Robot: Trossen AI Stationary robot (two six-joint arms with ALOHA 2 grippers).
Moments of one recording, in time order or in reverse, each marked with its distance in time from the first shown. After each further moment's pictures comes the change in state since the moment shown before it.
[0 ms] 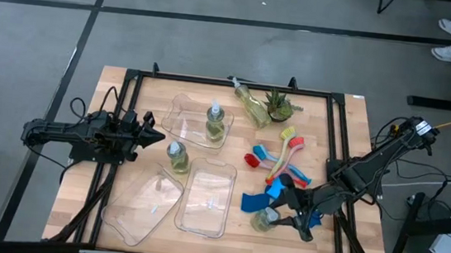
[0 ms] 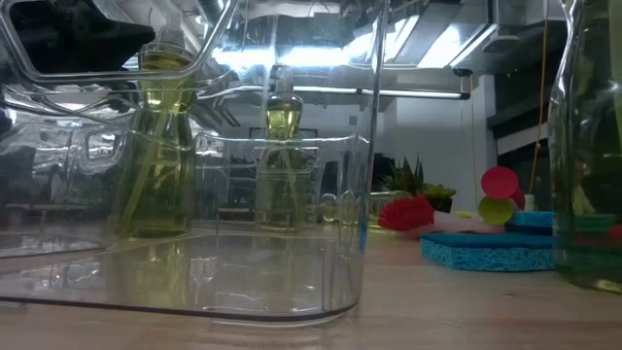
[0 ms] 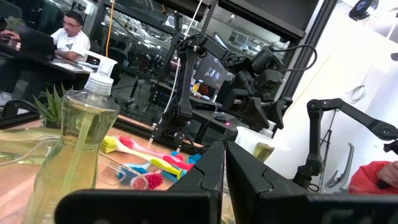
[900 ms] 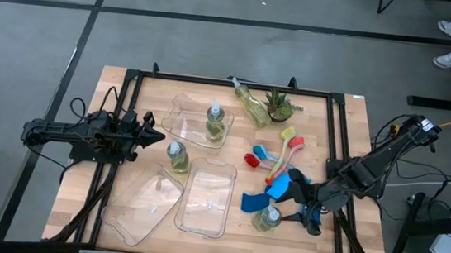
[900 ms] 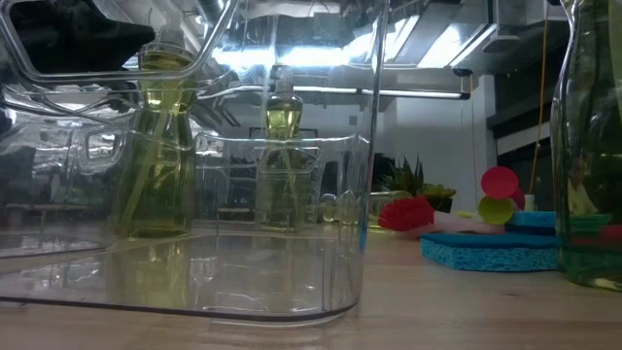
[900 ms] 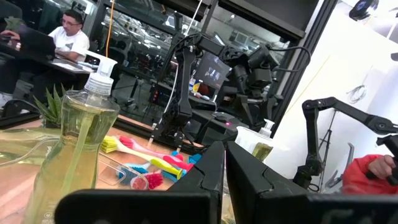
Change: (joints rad) left arm 0.000 0.000 0.000 0.000 0.000 0.000; right arm 0.001 -0.077 0.016 -0.227 -0.013 0.065
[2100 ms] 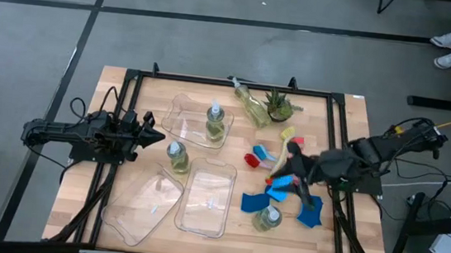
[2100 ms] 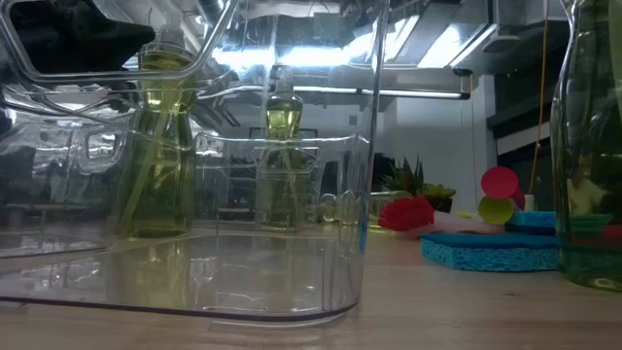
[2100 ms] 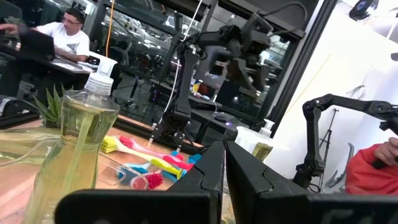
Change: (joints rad) left arm 0.000 0.000 0.000 0.000 0.000 0.000; right arm -0.232 -0.013 0.198 -0.091 -0.089 -0.180
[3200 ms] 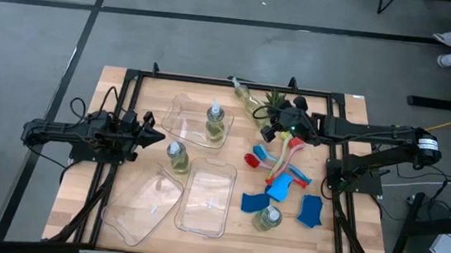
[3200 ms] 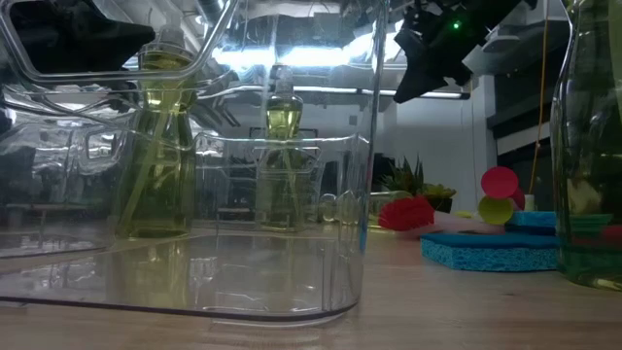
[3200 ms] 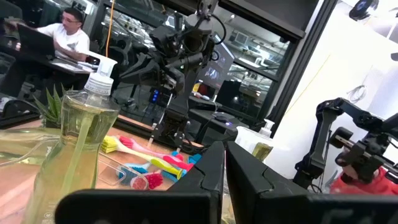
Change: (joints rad) left arm 0.000 0.000 0.000 0.000 0.000 0.000; right arm -0.568 0.146 -0.174 0.120 0.472 -0.029
